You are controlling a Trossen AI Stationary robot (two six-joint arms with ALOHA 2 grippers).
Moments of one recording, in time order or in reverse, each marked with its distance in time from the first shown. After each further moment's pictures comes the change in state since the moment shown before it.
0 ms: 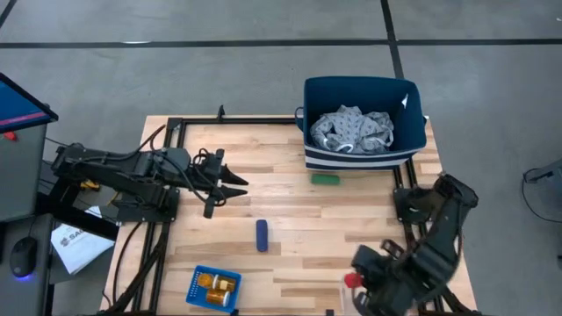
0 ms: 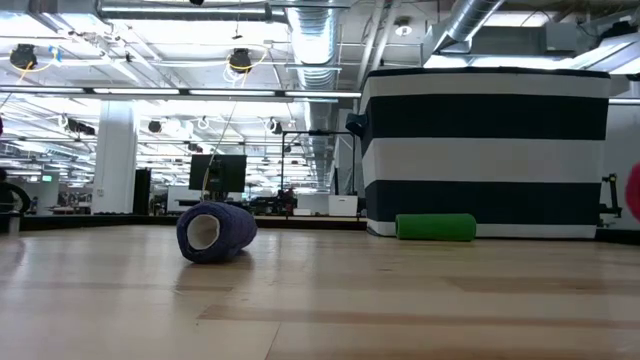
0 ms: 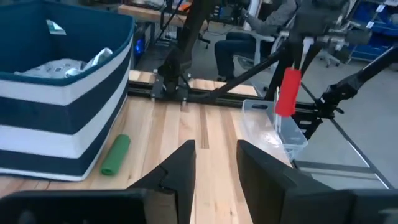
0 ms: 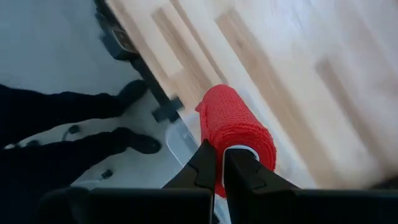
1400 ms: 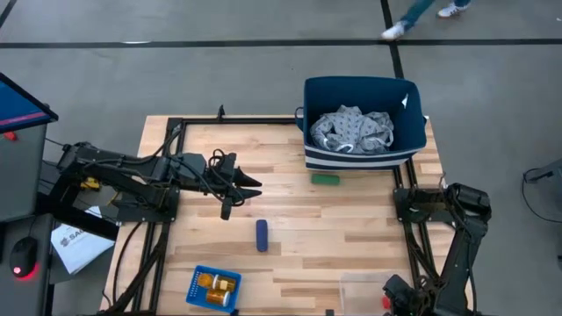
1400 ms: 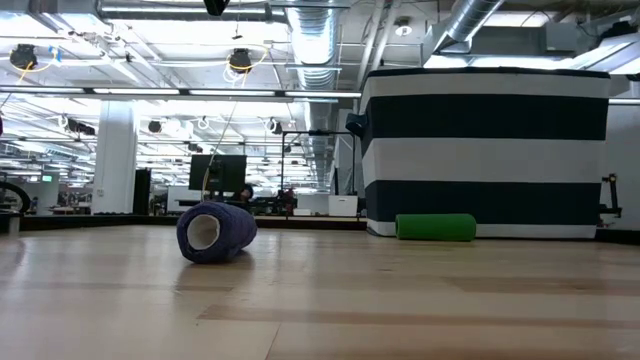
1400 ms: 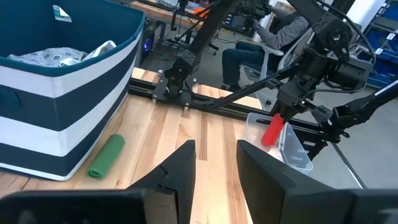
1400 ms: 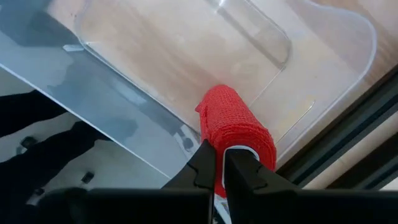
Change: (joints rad) left arm -0.002 0.126 0.000 0.144 -0.050 -0.113; right arm 0.326 0.003 -0.584 0.400 -0.125 0.611
